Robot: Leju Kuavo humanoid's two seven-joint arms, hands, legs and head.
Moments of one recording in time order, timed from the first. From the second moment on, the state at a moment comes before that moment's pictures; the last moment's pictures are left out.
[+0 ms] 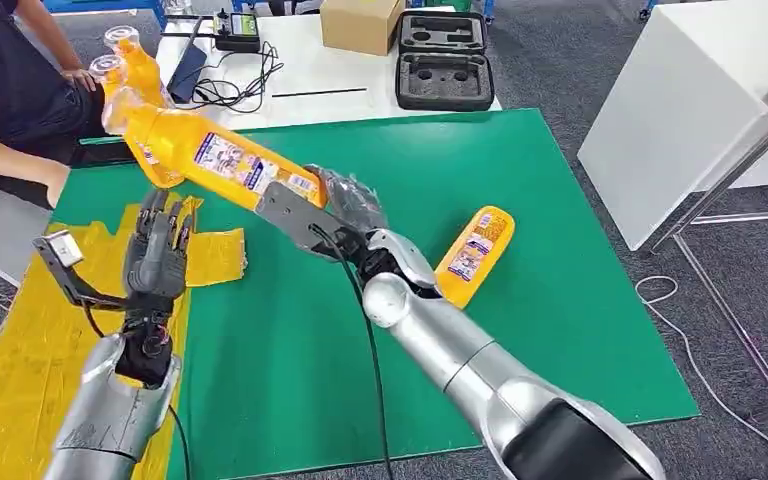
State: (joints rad) left arm -0.28 0.00 0.12 -1.31 0.64 -0.10 -0.25; right arm -0.82 0.36 0.69 -0.77 0.41 -0.20 0.07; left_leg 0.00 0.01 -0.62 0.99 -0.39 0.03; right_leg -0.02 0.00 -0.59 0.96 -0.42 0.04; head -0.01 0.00
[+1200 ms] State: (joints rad) left arm -0.22 -0.04 0.07 -1.45 0.93 -0.27 -0.09; right arm -0.86 0.36 1.16 -0.75 0.13 -0.26 0.11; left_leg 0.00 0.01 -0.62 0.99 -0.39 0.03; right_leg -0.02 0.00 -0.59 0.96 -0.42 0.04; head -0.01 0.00
